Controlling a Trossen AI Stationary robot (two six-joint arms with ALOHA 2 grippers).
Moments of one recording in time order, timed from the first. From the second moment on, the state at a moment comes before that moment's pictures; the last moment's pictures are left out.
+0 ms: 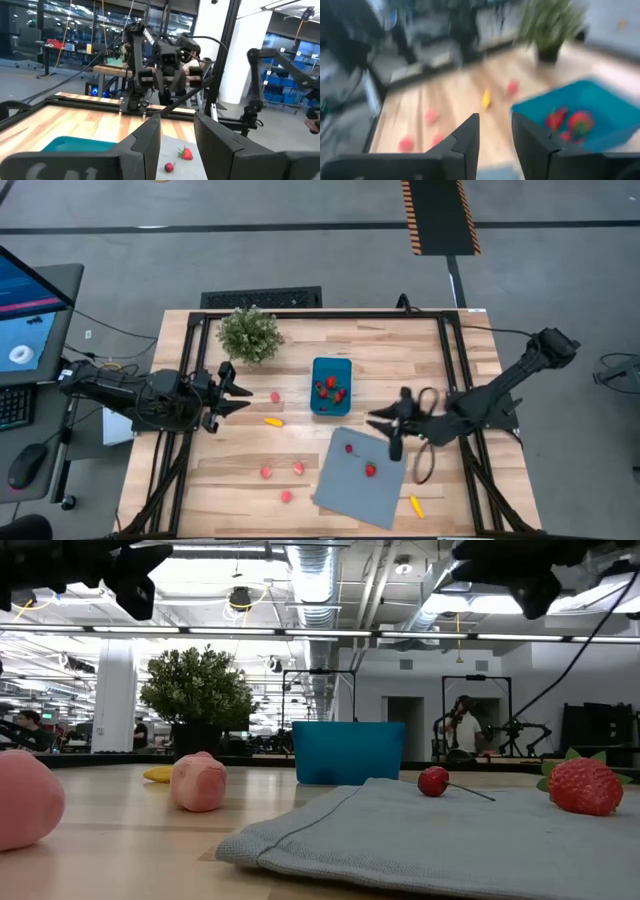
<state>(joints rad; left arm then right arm) -0.17 0.36 0.16 0.38 -0.07 -0.18 0.59 1.16 0.62 0.10 0.73 0.53</state>
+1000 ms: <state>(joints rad) -0.17 0.36 0.16 0.37 -0.04 -0.17 0.48 1.74 1.06 -0.45 0.16 0.79</state>
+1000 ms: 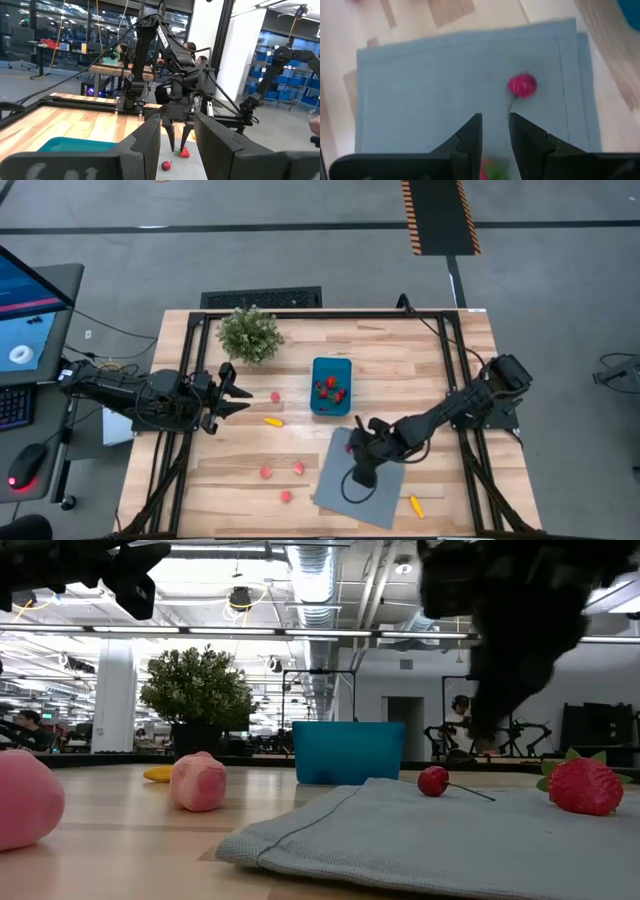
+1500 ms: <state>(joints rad) -0.17 0.36 0.16 0.38 -0.03 -0.17 0.43 1.81 1.06 -0.37 0.07 0.76</state>
